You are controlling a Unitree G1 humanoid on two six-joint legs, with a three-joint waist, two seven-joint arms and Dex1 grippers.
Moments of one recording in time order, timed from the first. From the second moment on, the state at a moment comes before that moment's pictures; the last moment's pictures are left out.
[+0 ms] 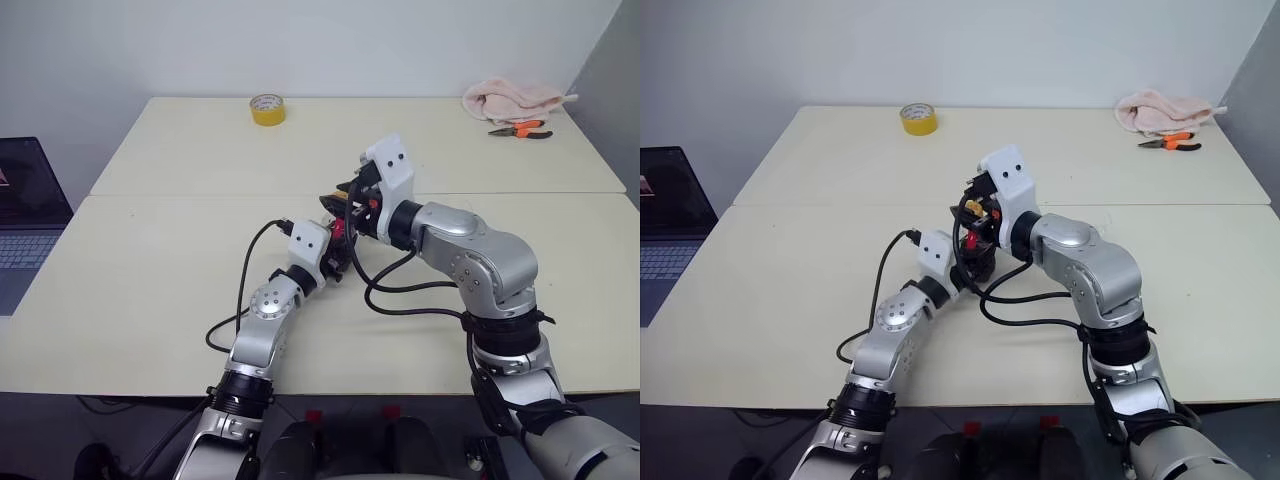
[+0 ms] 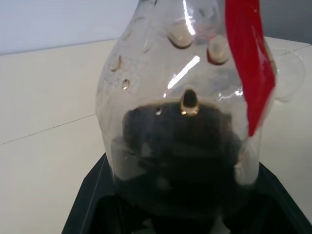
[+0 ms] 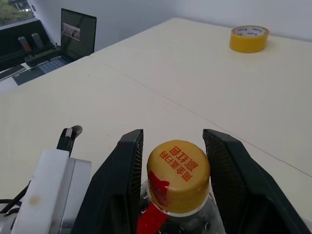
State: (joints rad) left arm -0.37 0.08 -0.13 0.10 -0.08 0.12 -0.38; right arm -0.78 -0.15 0.12 -0.27 0.36 1.03 0.35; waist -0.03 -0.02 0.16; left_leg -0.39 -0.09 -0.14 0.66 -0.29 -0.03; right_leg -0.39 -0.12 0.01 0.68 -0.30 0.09
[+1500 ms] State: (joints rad) left arm -0.29 0.25 -0.19 -0.16 -0.23 0.32 -0.67; right arm -0.84 -0.46 0.20 0.05 0.42 0.46 1.29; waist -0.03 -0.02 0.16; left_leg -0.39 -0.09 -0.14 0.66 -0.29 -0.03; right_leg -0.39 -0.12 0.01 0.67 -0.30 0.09
